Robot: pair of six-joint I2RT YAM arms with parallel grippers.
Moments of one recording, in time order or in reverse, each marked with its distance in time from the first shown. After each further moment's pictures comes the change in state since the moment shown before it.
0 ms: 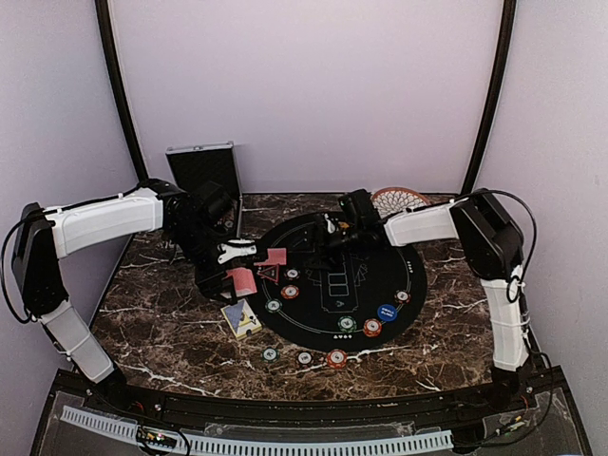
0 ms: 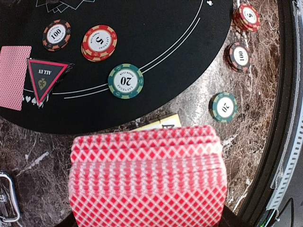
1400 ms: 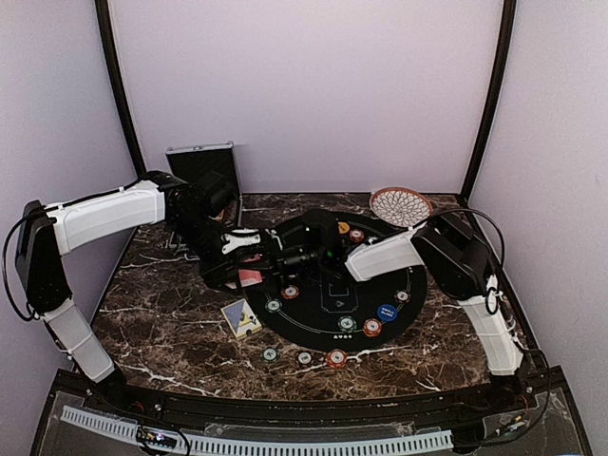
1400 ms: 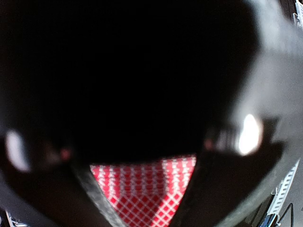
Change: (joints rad) left arm 0.000 0.027 0.080 -0.006 0.008 -0.004; right arm 0.240 0.120 0.013 0.701 -0.265 0.532
